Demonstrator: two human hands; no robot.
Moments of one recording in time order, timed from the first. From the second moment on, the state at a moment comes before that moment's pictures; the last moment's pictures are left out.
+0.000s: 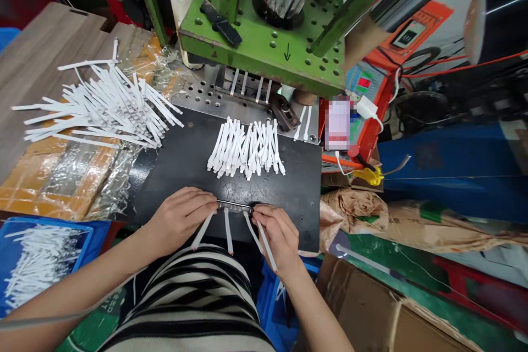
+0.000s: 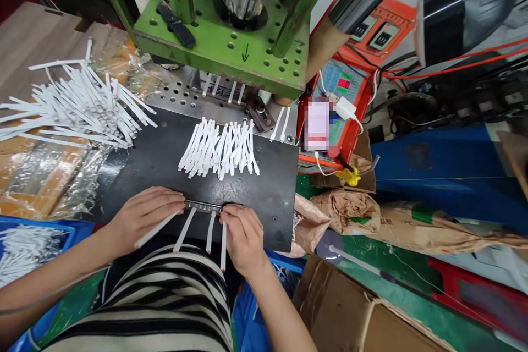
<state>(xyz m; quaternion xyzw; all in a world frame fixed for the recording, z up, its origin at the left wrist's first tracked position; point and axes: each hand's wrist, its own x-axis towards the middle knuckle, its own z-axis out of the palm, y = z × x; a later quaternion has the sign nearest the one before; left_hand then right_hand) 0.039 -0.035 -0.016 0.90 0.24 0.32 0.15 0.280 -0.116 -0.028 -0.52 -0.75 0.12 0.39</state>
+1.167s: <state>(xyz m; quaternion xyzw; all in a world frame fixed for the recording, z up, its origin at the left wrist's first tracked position) 0.096 0.231 0.028 0.91 0.37 0.17 0.07 0.346 0.152 0.041 -0.66 -0.75 0.00 0.11</state>
